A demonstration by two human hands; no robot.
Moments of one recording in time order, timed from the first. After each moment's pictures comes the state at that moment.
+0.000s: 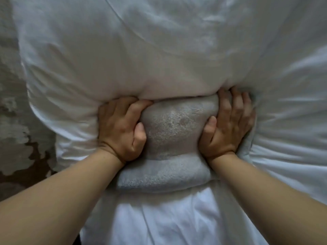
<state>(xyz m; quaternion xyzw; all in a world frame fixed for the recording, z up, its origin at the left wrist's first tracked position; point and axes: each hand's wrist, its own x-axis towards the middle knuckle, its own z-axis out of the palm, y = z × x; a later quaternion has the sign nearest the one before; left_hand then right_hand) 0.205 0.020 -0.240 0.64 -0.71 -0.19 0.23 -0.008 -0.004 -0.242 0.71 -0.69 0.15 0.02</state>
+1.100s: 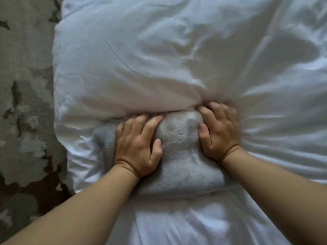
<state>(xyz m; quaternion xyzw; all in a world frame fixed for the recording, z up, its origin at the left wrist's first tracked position) 0.167 0.017 -0.193 0.69 -0.68 -0.17 0.14 -0.039 -0.052 -0.199 0.85 -0.52 0.10 -0.07</state>
